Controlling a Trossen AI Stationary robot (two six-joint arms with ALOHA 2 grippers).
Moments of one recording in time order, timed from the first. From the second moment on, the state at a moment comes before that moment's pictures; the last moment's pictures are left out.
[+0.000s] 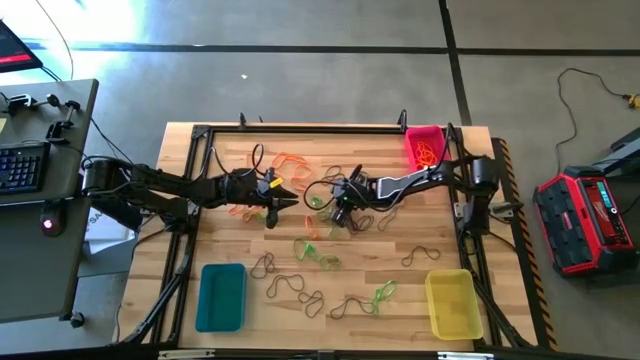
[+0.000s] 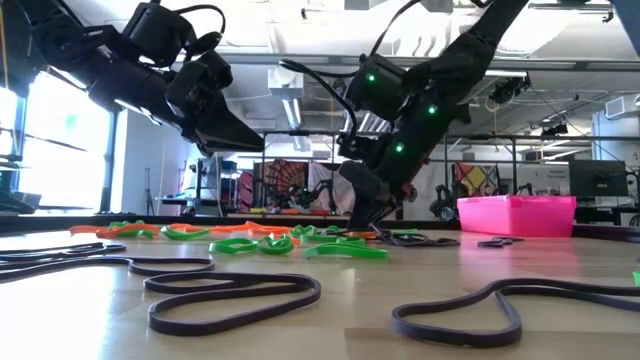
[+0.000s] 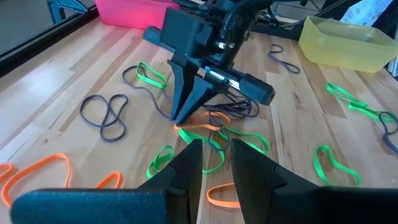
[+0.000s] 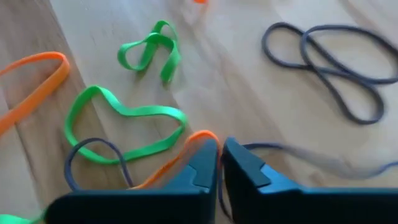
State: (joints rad) left arm 0.17 1.30 0.39 0.52 0.07 -0.10; right arm -0.12 1.89 0.99 -0.05 0.21 0.29
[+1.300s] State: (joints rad) left arm 0.17 1.30 0.39 0.54 0.07 -0.10; right arm -0.46 1.41 0.98 -1.17 0.98 0.78
